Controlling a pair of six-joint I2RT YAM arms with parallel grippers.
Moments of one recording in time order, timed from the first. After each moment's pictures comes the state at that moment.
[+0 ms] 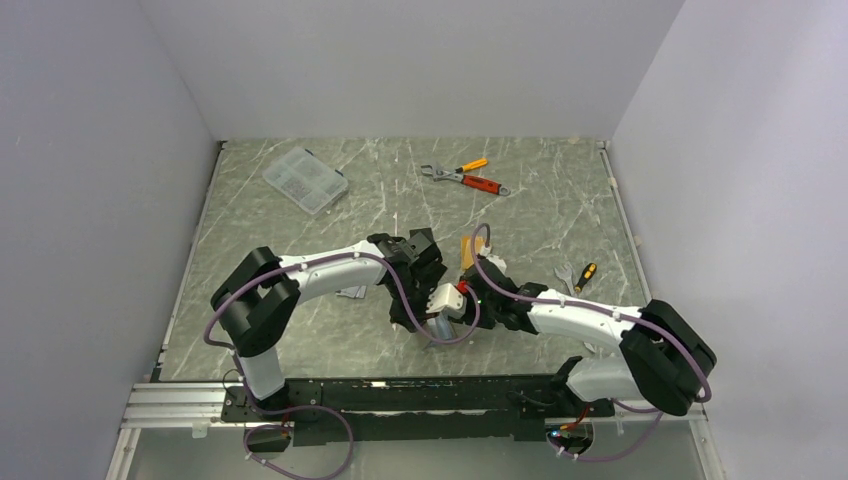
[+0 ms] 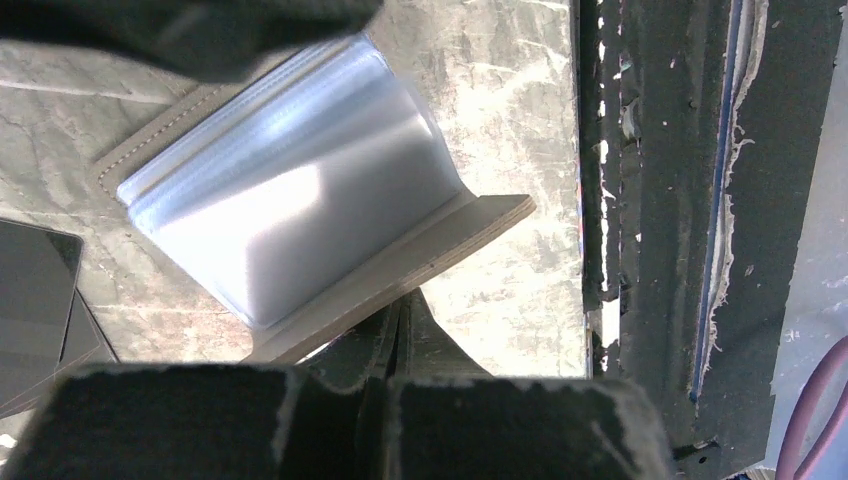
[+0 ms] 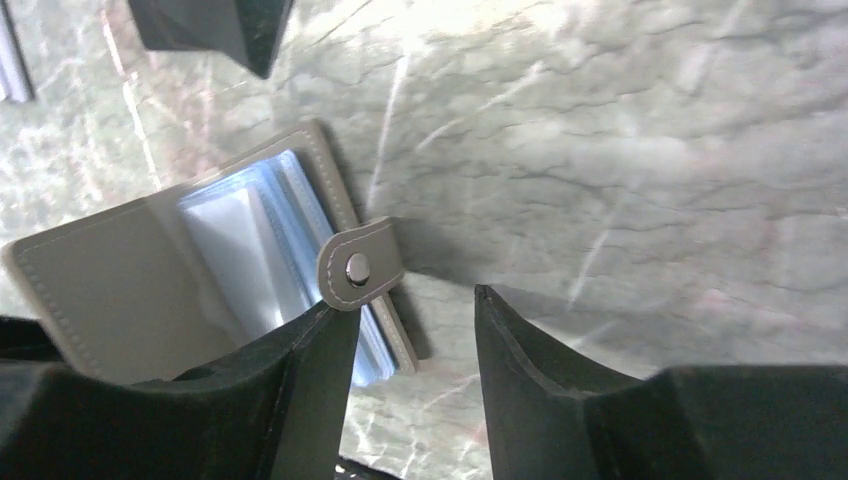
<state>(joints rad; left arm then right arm) -0.91 1.76 1.20 -0.81 0.51 0.74 0.81 1.29 0.53 -0.21 0.04 0.92</state>
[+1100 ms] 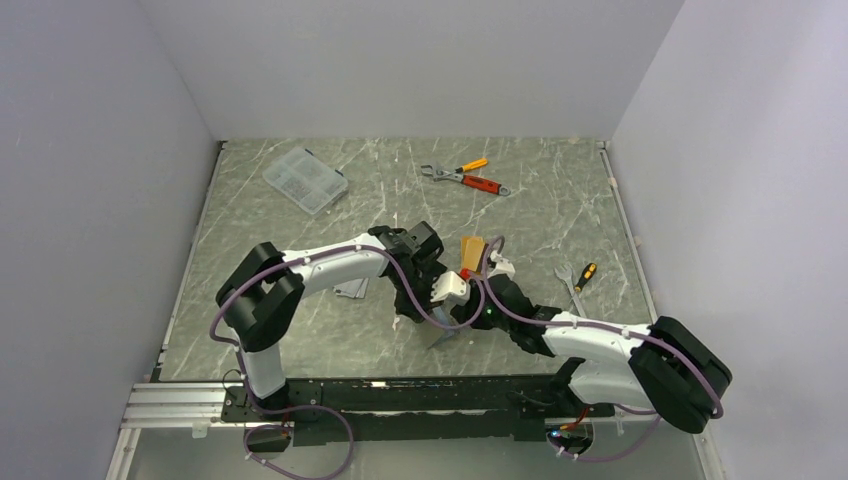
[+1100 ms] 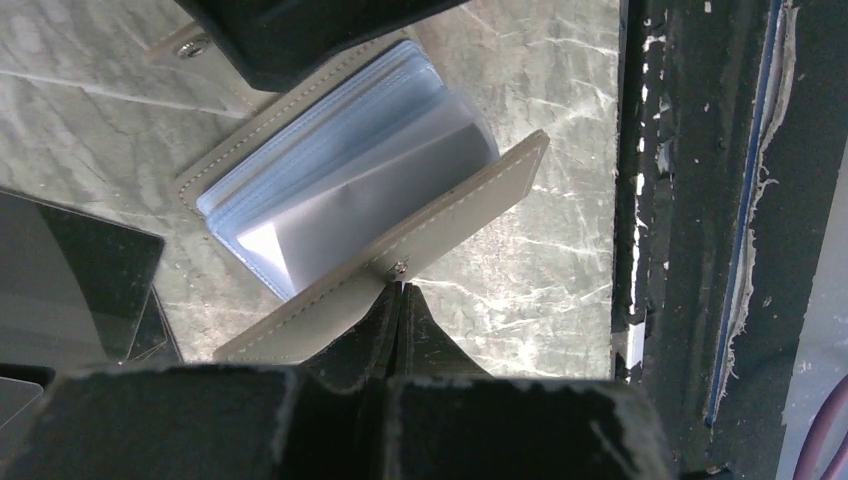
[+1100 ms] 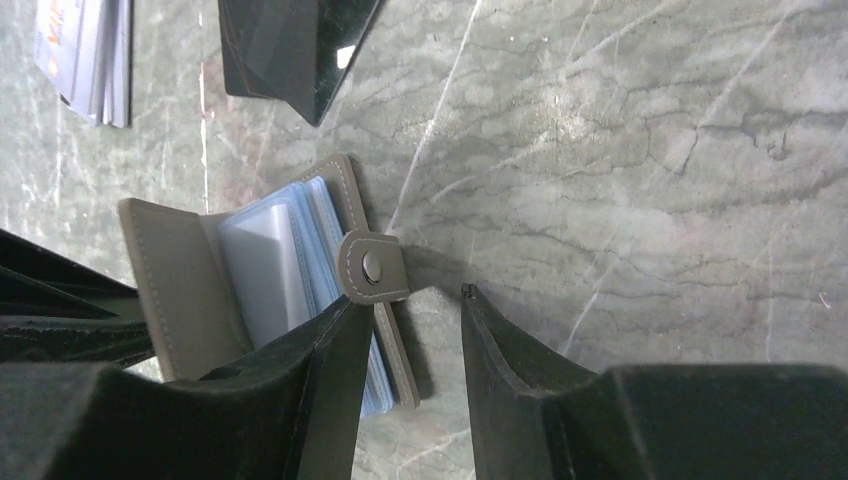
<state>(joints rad) -0.89 1.80 1.25 -0.79 0.52 0.71 0.79 1.17 0.31 0.14 0.10 0.84</state>
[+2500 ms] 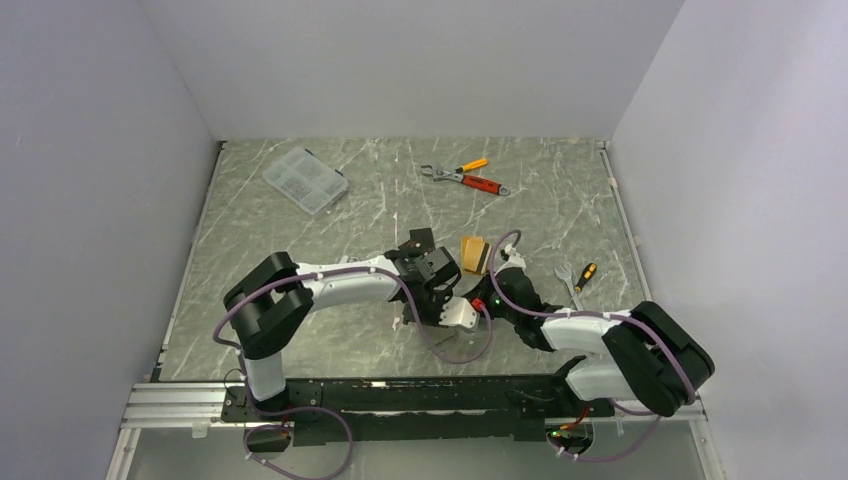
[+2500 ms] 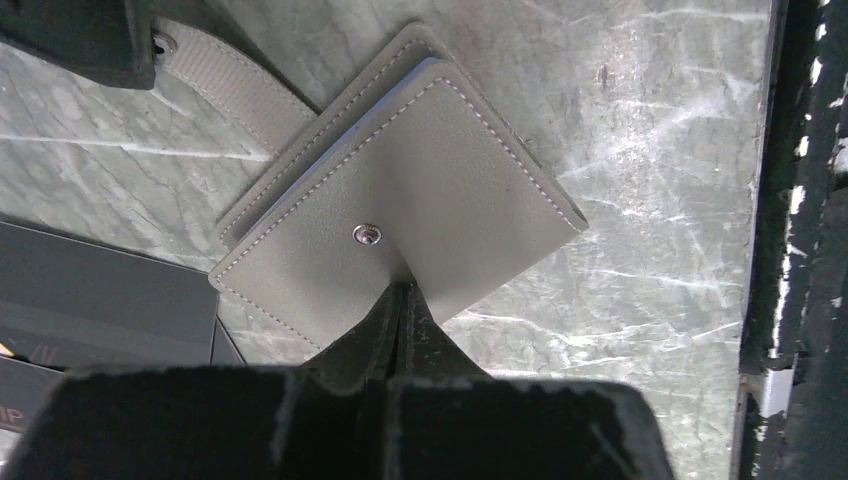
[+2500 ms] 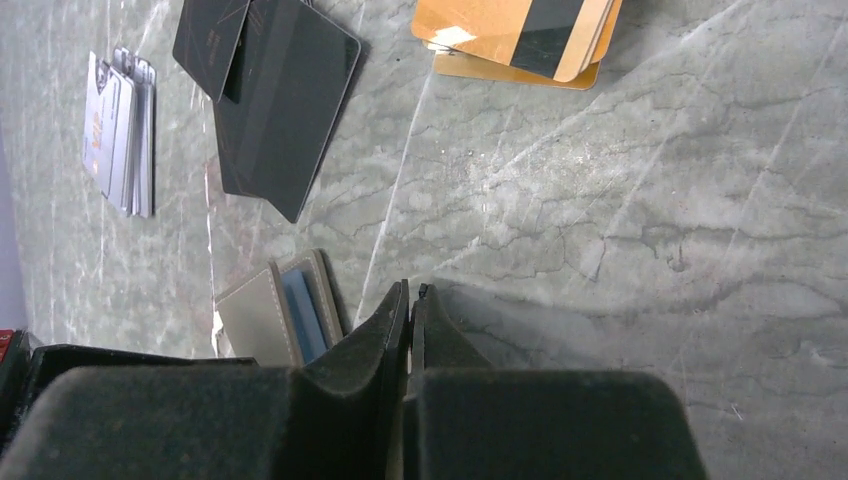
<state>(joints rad) -1.02 1.82 1.20 -0.64 0.23 0.78 0.64 1.29 0.23 0.45 0.01 0.84</state>
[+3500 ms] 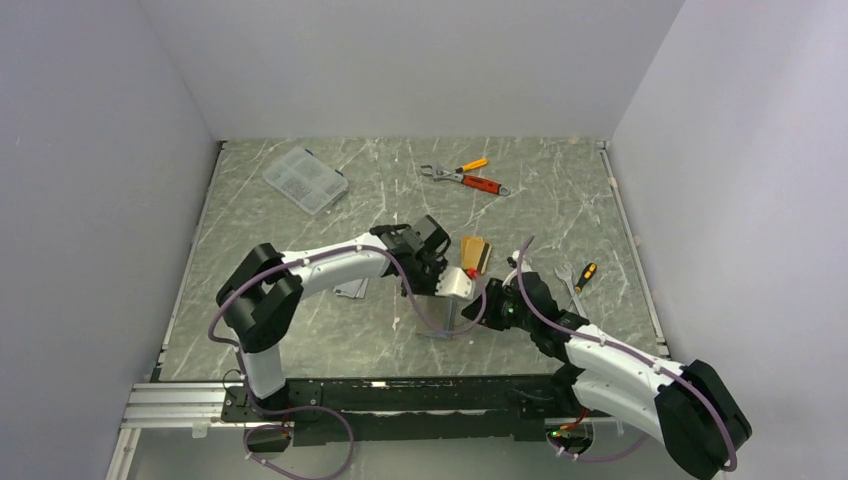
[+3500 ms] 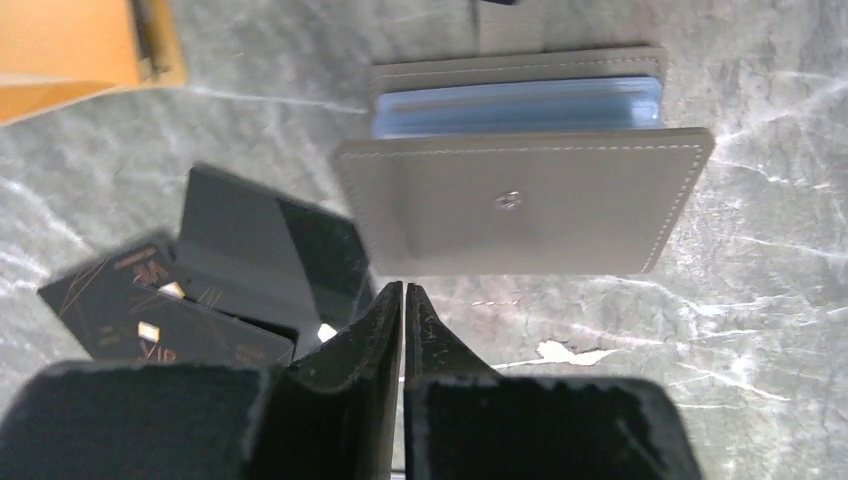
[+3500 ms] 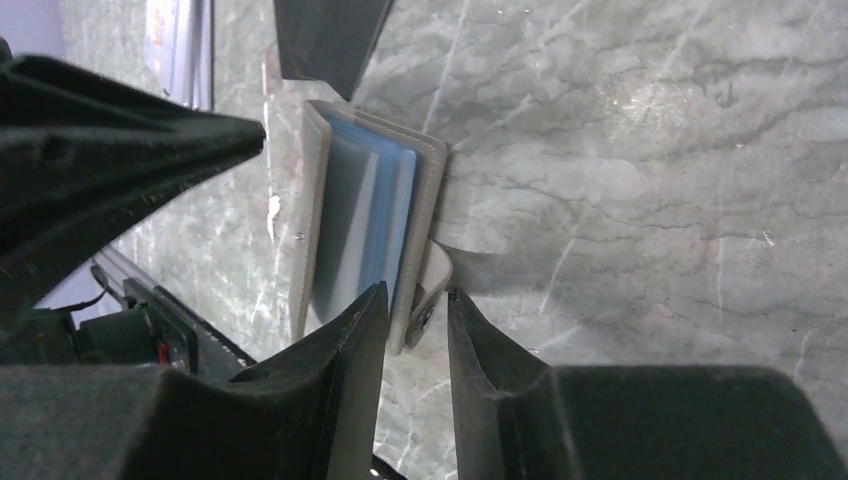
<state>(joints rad) -0.92 1.80 1.26 -0.62 0.27 0.91 0.61 0.93 0.21 0.09 -0.15 0.86</state>
